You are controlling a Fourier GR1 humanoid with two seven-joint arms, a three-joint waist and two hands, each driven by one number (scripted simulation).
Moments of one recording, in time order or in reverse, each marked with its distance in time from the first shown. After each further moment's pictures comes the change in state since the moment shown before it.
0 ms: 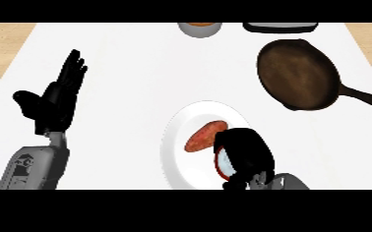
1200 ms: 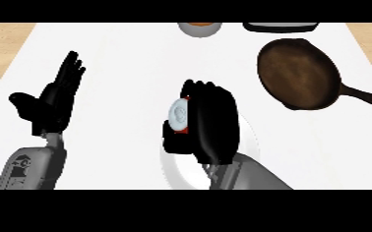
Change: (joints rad) left arm 0.007 -0.006 0.033 0.011 -0.010 -0.039 -0.016; right arm -0.299 0.231 -0.002 0.067 0.493 -0.342 0.147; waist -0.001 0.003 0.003
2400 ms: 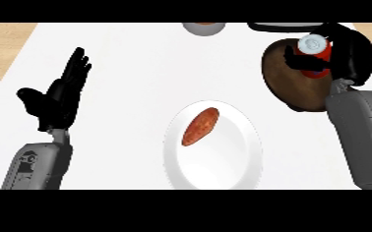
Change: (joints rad) left arm -0.030 -0.027 -0.007 0.000 -0.019 -0.006 0.016; right arm -0.037 -0.357 -0.729 0.518 -0.248 -0.389 -0.655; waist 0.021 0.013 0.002
